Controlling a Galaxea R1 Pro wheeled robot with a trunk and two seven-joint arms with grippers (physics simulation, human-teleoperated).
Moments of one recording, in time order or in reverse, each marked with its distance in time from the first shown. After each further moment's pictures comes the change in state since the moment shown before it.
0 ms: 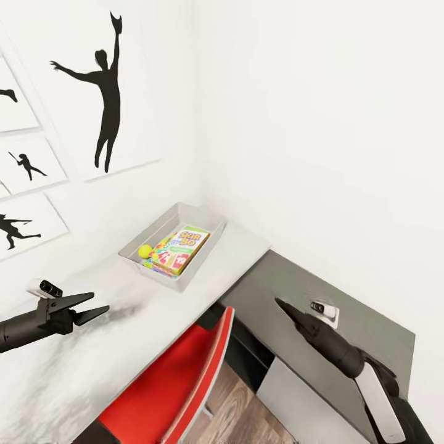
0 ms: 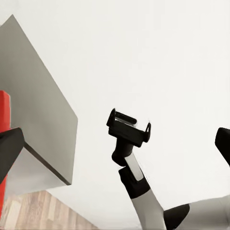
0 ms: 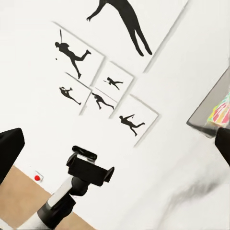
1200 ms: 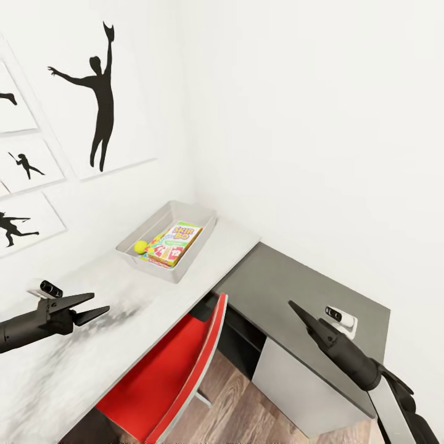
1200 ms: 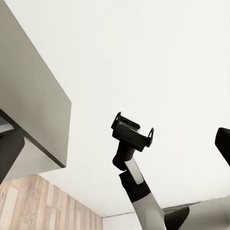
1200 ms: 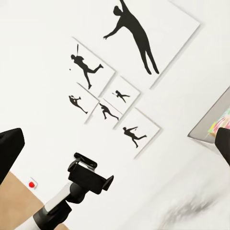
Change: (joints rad) left arm 0.001 -0.002 0.000 0.000 0.000 0.000 0.000; right arm 0.051 0.000 -0.072 -0.019 0.006 -0.067 0.086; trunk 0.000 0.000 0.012
